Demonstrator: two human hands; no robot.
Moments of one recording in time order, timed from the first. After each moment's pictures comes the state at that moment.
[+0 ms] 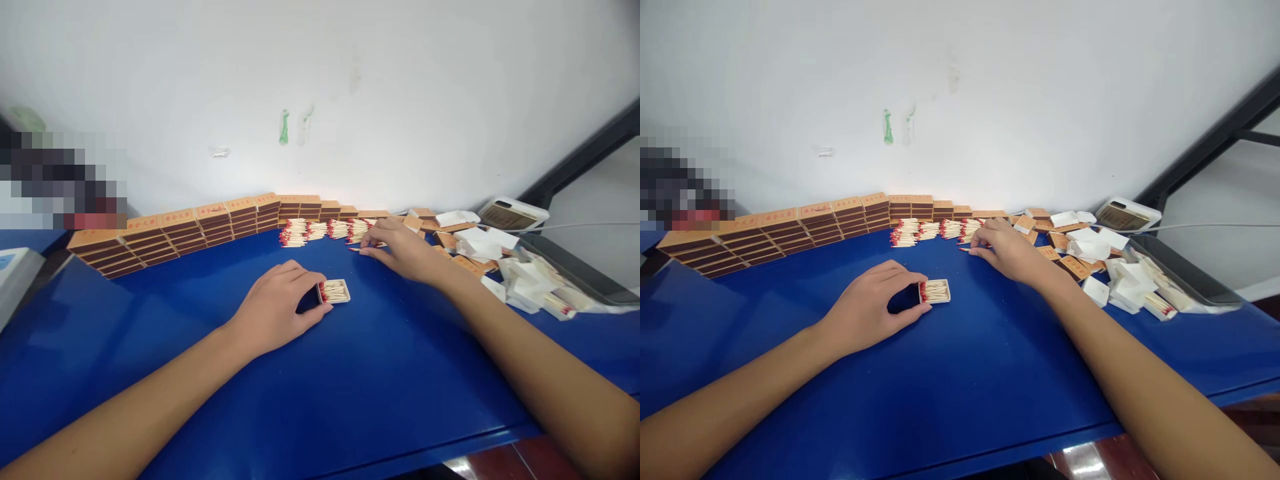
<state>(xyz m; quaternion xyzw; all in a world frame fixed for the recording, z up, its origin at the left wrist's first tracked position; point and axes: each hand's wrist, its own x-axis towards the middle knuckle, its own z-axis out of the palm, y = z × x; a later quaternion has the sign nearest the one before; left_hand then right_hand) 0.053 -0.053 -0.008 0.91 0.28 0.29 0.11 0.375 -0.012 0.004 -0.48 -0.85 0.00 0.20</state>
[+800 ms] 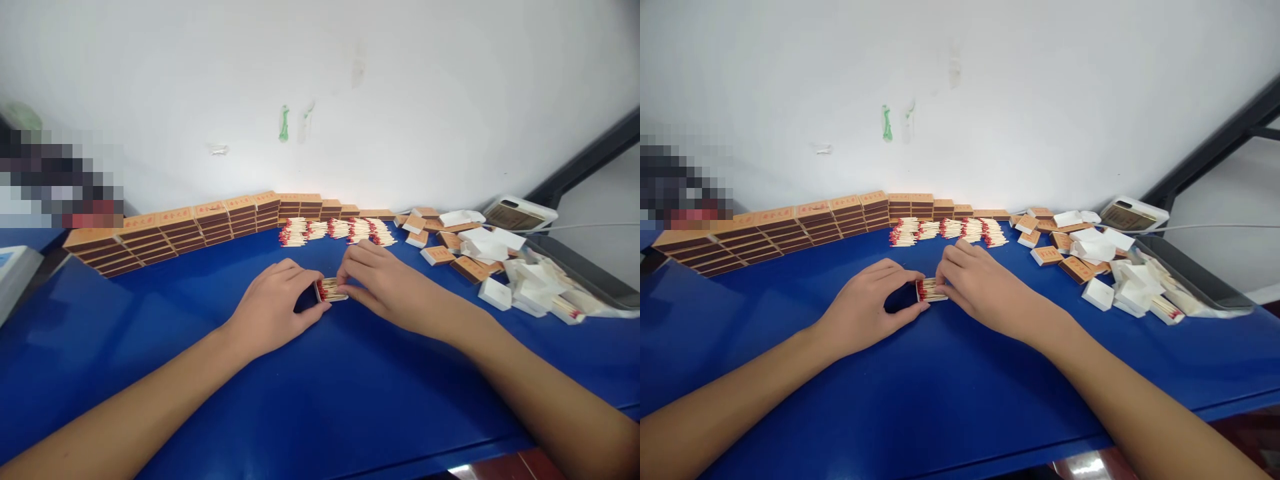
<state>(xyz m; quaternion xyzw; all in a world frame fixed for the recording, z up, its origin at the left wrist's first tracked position) 0.055 -0.054 -0.005 0.90 0.30 0.28 0.11 0.296 -0.079 0.035 -0.40 -0.90 0.02 0.15</state>
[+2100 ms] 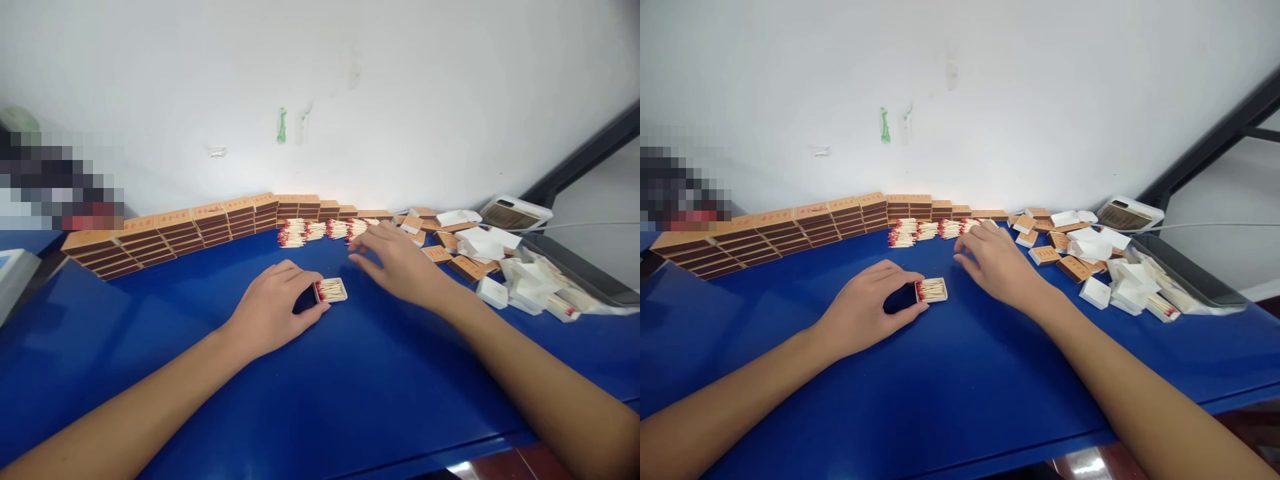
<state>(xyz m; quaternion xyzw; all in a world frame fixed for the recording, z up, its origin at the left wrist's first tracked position) 0.054 -0.052 -0.008 0.90 0.30 0.29 0.11 0.332 -0.047 0.016 -0.48 -0.85 -0.06 0.22</state>
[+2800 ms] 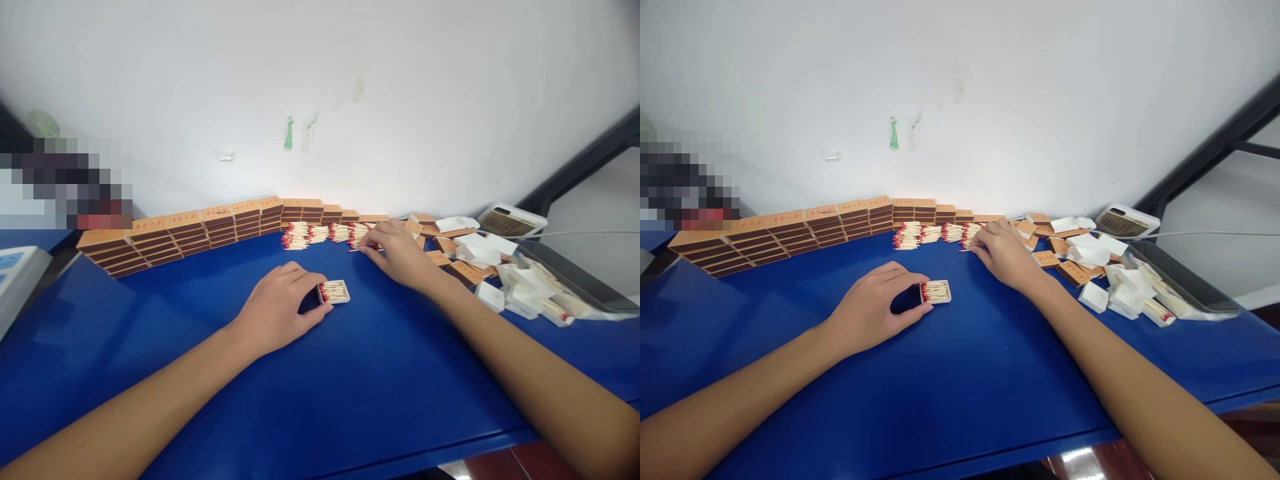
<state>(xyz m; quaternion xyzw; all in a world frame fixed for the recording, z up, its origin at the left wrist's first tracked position) 0.053 -0.053 -0.008 0.91 0.30 0.28 0.11 0.365 -0.008 -0.007 -0.50 -0.83 -0.09 0.22</state>
